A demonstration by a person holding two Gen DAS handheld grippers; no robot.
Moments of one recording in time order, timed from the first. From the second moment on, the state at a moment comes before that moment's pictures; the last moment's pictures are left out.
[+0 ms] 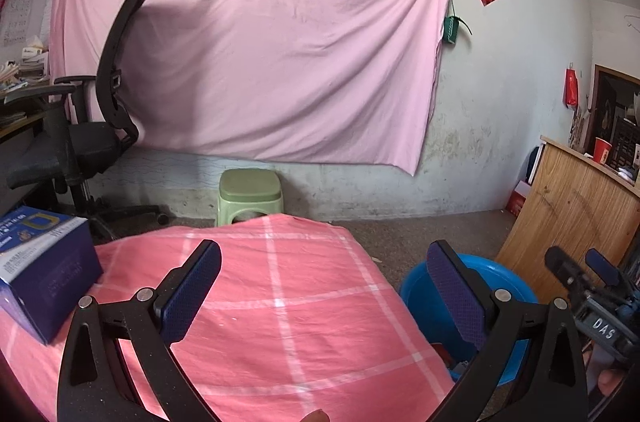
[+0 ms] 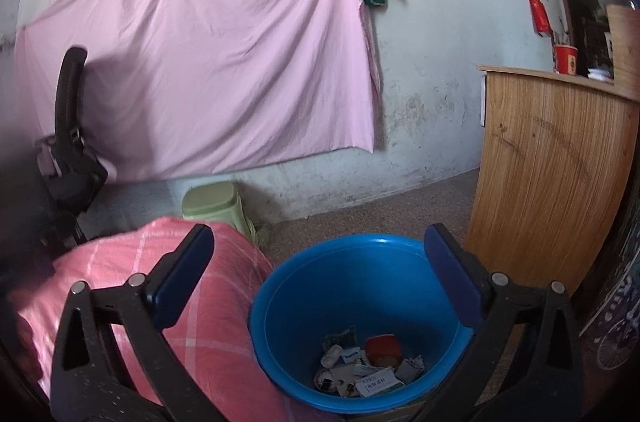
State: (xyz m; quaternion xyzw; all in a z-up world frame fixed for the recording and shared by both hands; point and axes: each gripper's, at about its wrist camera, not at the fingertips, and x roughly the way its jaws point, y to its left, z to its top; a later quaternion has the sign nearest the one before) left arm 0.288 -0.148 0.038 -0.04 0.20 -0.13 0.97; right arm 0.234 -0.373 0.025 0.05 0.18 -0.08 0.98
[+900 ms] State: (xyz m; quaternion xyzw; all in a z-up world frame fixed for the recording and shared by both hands) left arm 0.189 -0.095 0.062 -0.03 0.18 -0.11 0.98; right arm 0.150 -0.330 0.047 0.03 0.17 -0.02 0.98
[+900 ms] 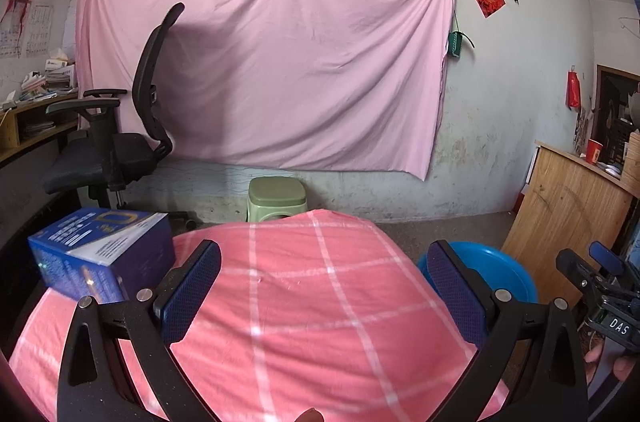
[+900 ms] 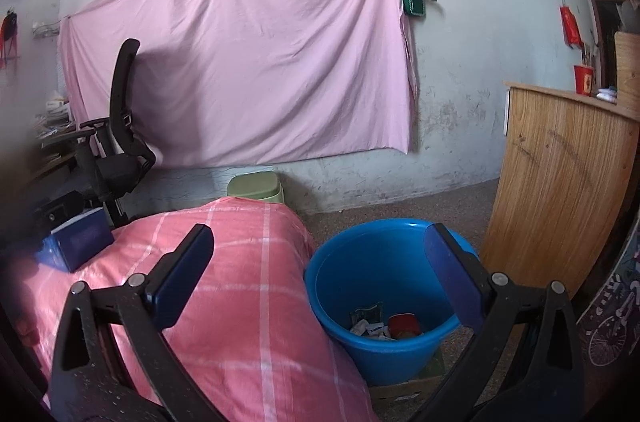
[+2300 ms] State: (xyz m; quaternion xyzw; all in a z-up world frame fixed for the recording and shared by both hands) left arm -0.013 -0.021 0.022 -0.05 0.14 -0.01 0.99; right arm -0.026 -0.249 0.029 0.03 0.09 0.03 0.99
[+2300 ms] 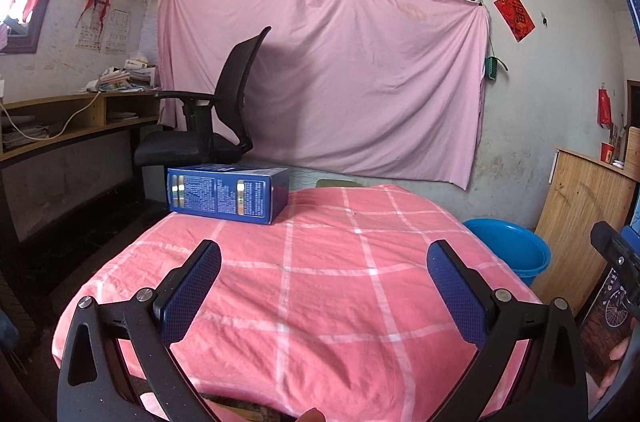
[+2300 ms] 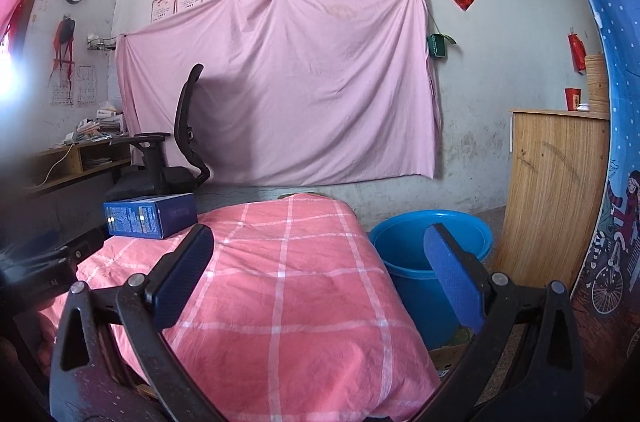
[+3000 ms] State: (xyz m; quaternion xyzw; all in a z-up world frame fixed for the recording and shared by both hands) left arm -0.058 -0.025 -0.005 -0.06 0.13 0.01 0.99; right arm -0.049 -0.229 -0.002 -0.02 0.12 0.05 0.99
